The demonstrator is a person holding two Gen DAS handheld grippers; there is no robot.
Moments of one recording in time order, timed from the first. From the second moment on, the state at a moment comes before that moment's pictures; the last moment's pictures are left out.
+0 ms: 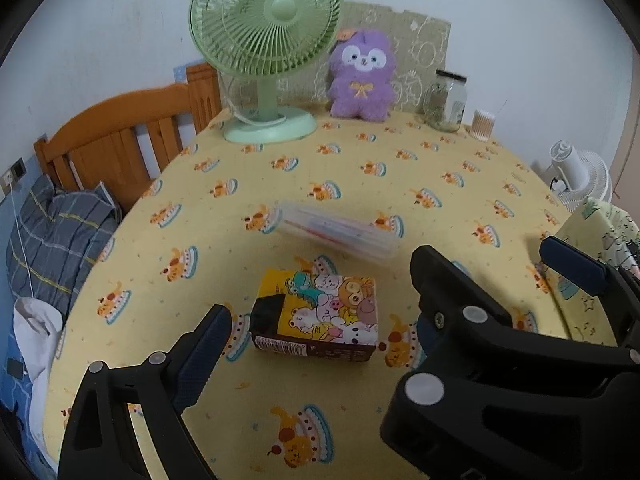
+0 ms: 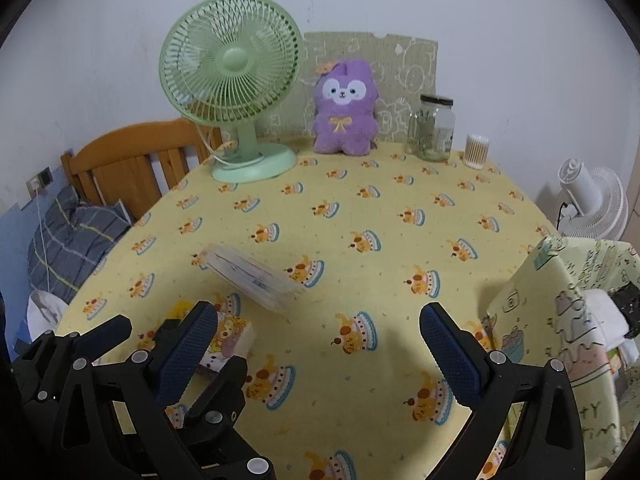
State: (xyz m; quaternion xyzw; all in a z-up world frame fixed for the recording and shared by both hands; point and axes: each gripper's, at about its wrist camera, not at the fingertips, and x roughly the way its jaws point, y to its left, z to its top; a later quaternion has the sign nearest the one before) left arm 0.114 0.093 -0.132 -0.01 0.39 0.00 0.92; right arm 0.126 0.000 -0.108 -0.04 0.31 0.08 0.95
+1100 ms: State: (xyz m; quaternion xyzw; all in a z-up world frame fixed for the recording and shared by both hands) left arm 0.154 0.122 -0.147 0.01 0.43 0.01 0.90; right arm 0.177 0.032 -0.131 -0.07 0.38 0.11 0.92
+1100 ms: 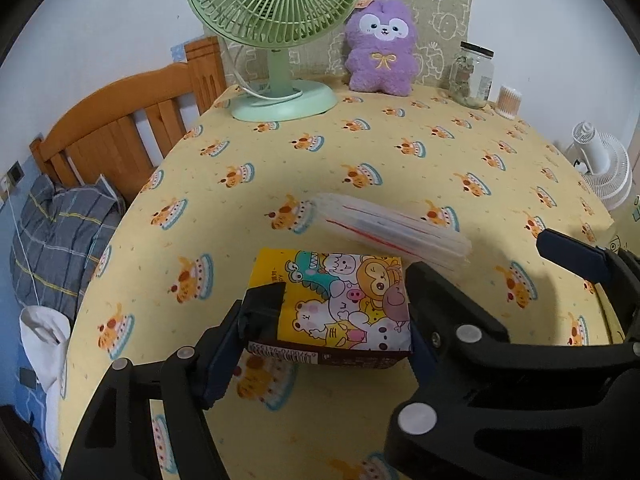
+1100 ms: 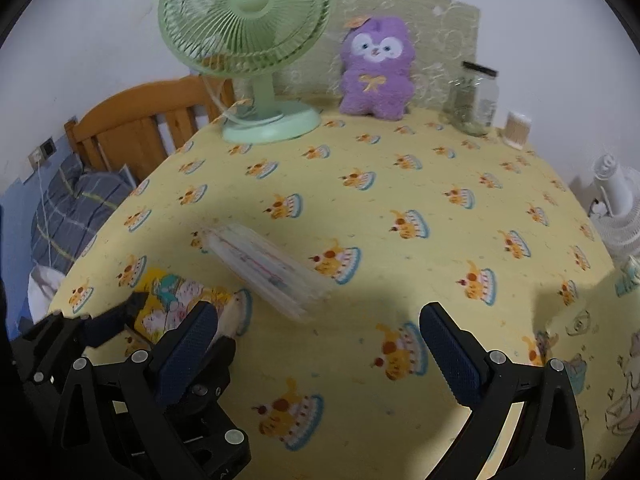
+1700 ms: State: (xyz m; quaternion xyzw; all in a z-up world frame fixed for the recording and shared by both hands) left arm 0.187 0.137 -0.157 0.02 0.44 0.00 0.90; right arm 0.217 0.064 -0.137 -0.13 0.38 0.13 0.91
